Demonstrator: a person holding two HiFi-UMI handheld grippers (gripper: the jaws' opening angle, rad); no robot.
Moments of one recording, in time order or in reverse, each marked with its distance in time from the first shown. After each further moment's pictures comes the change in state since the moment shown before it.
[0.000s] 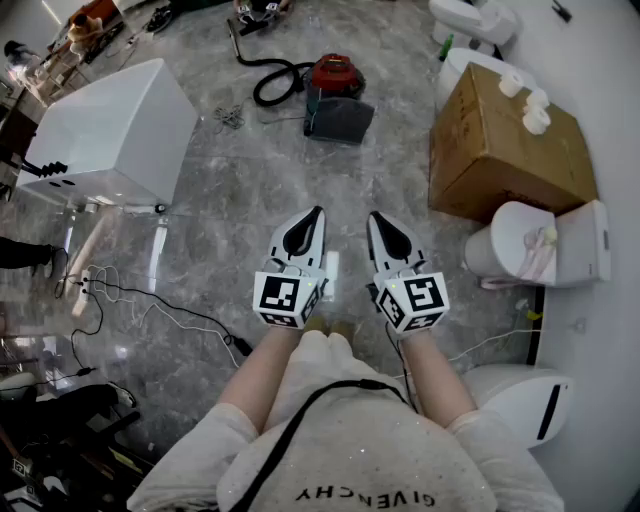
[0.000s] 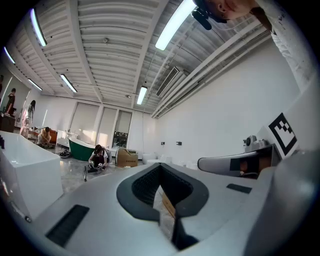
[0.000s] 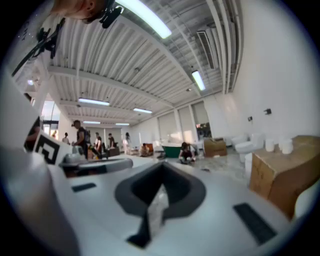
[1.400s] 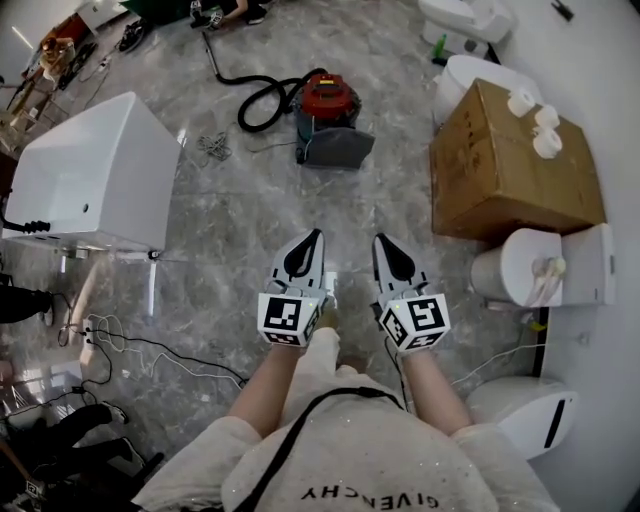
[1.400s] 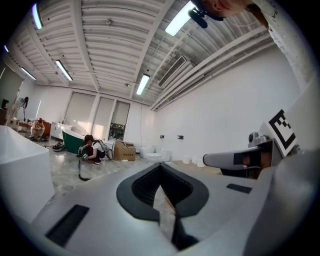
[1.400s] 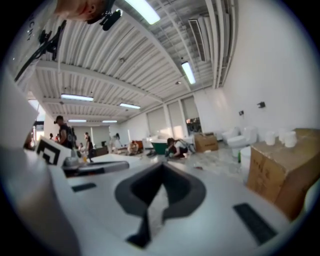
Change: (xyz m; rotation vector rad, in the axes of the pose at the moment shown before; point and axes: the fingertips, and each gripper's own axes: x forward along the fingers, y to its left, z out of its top) left arm 0.148 0.120 -0.031 -0.018 0.068 -0.067; right arm 0.161 -0.079 -0.006 0.044 0.039 -0.124
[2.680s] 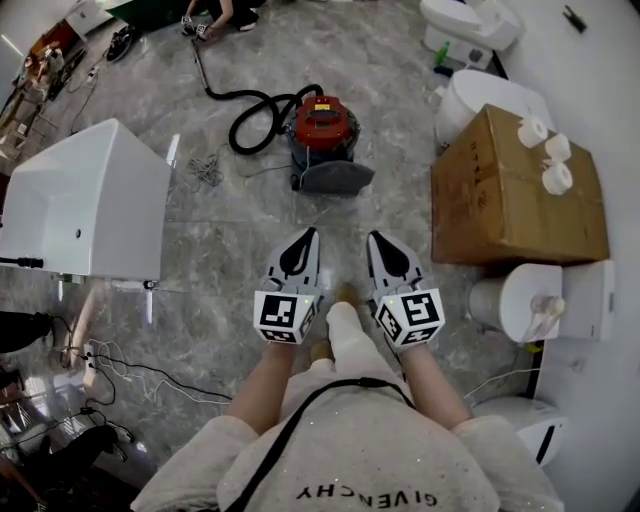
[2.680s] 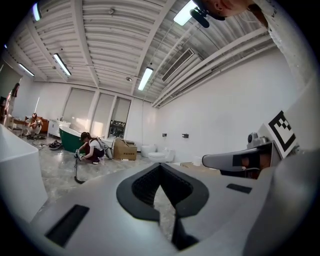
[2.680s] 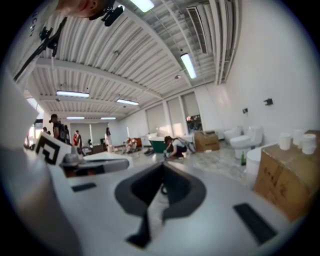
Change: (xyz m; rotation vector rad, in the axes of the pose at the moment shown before) left arm 0.154 0.082 0.011 -0.024 0.026 0.004; right arm 0.153 -0.081 0.030 -0.012 0.039 0.009
